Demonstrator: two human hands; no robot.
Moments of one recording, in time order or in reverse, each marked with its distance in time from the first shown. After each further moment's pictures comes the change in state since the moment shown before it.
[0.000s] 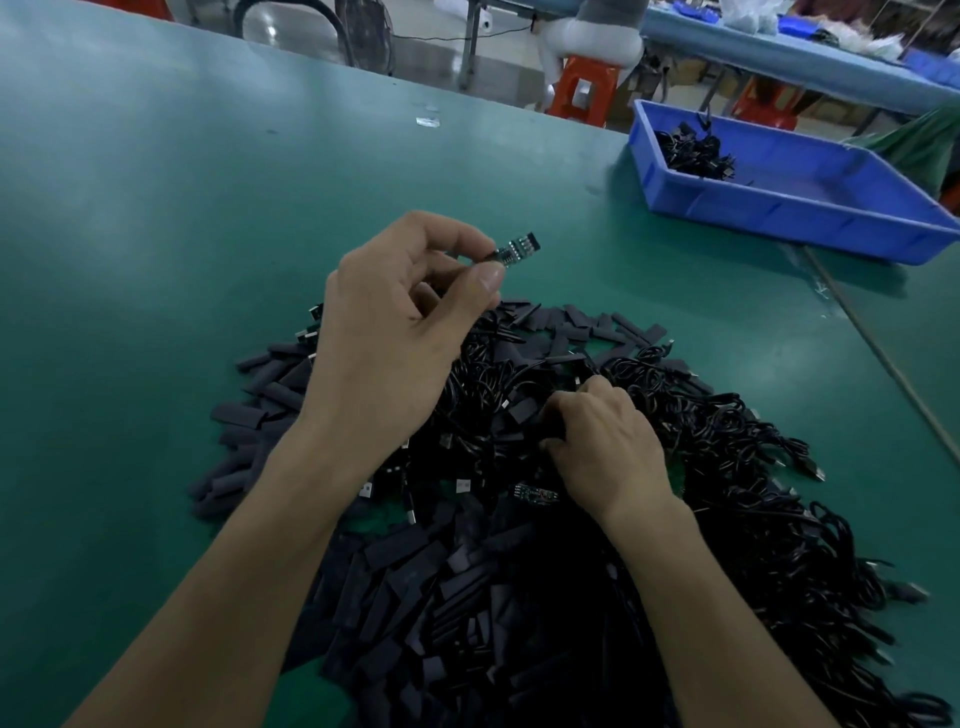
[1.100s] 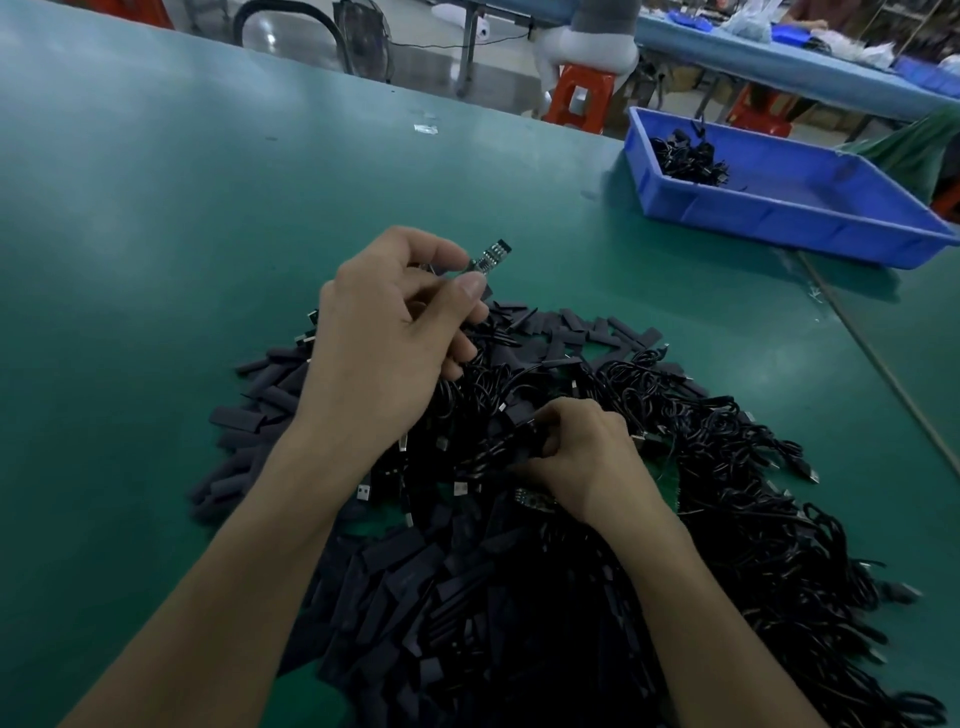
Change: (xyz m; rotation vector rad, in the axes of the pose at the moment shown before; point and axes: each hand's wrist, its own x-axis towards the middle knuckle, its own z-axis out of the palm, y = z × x) left_hand 0.004 -0.007 0.000 -0.050 -0.006 -0.121; right_hand -0.007 -0.008 -0.005 0.409 -0.119 0.128
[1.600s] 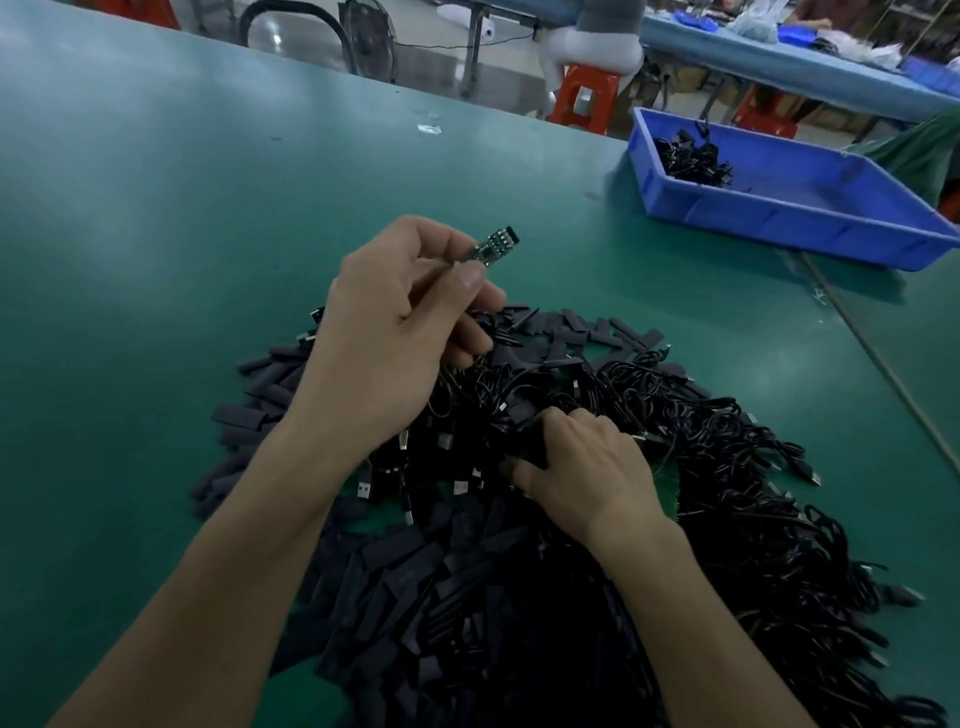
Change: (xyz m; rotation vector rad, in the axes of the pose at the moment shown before) left_hand 0.000 0.007 -0.002 -0.076 -0.089 0.028; right_hand -0.005 0.002 0.007 -0.405 0.026 -0.132
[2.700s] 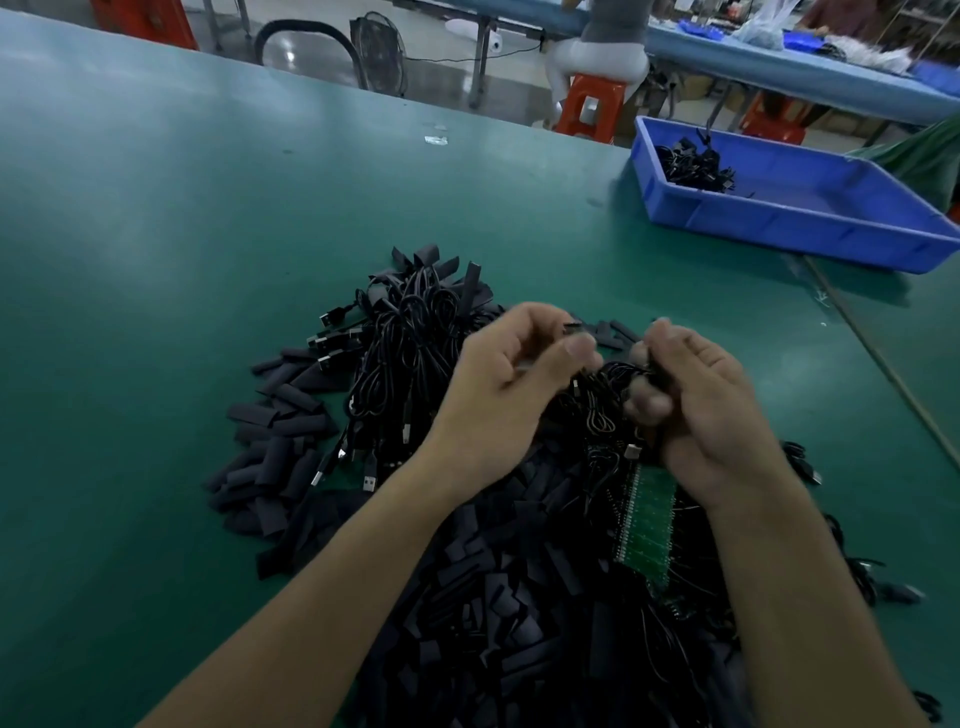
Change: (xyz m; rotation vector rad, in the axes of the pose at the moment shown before) left_hand -0.024 -0.016 0.064 -0.279 -0.160 -0.065; right_hand 0.006 0.059 -0.043 1.813 0.164 -0.031
